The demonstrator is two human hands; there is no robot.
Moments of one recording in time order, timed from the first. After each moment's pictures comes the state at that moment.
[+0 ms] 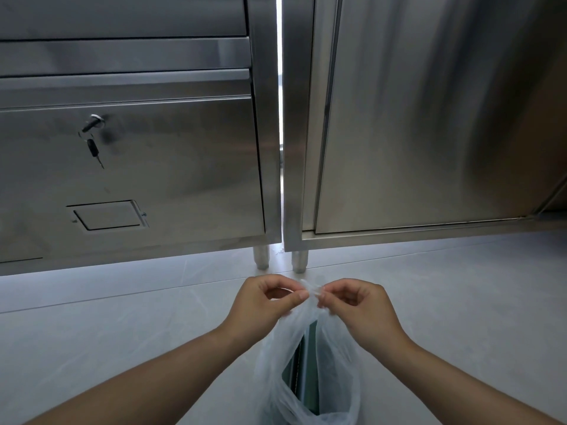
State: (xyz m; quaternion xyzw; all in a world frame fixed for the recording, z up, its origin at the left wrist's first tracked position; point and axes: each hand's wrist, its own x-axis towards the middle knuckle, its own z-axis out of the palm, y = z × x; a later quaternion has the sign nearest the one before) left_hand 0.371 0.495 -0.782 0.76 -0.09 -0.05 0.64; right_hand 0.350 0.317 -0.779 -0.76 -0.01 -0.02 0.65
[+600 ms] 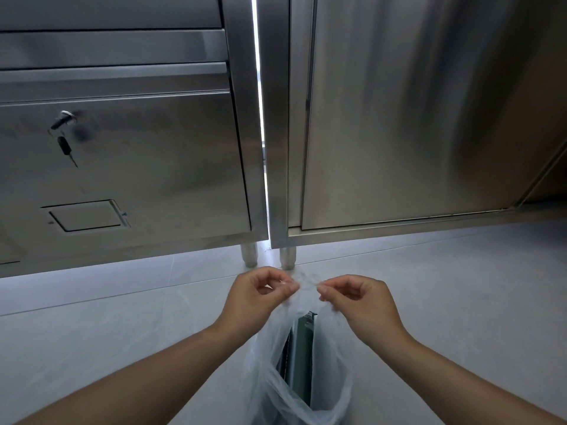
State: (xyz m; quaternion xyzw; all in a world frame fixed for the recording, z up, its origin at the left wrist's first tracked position) left_hand 0.379 0.478 -0.791 0.76 -0.07 -0.02 0.65; right_hand 0.347 0.295 -0.780 -0.77 0.05 -0.04 0.64
